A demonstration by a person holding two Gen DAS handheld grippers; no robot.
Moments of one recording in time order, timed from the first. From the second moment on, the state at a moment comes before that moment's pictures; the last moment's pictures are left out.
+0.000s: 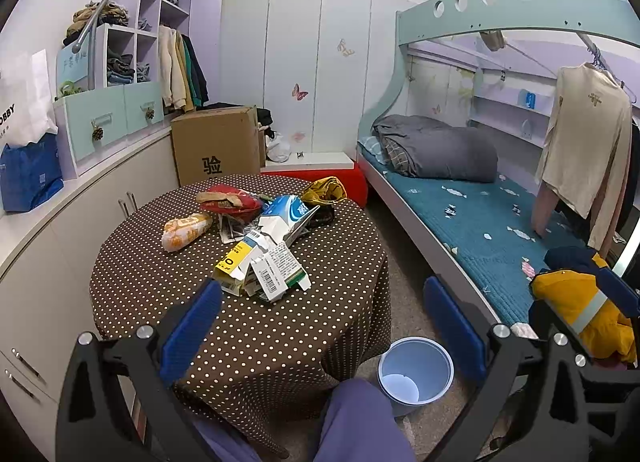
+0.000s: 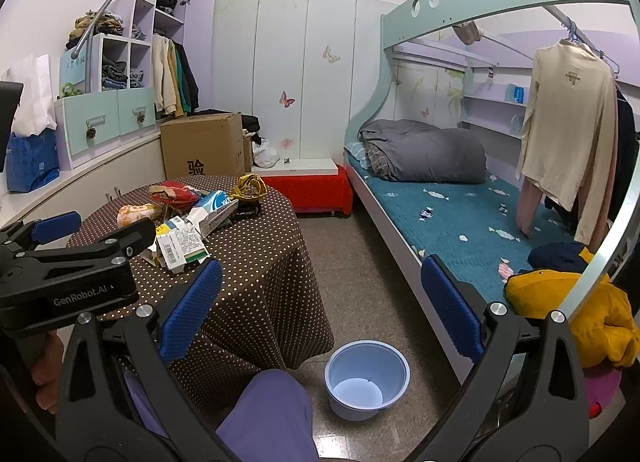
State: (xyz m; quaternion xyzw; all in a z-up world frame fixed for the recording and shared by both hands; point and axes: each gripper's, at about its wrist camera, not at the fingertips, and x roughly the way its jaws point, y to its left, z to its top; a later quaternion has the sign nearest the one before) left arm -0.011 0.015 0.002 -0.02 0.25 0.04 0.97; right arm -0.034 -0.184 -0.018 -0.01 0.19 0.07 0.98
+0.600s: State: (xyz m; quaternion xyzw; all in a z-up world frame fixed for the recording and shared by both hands) left arm -0.009 0.046 -0.004 -0.04 0.26 0.06 0.96; right arm -0.024 -0.161 -0.020 -0.01 0.21 0.10 0.97
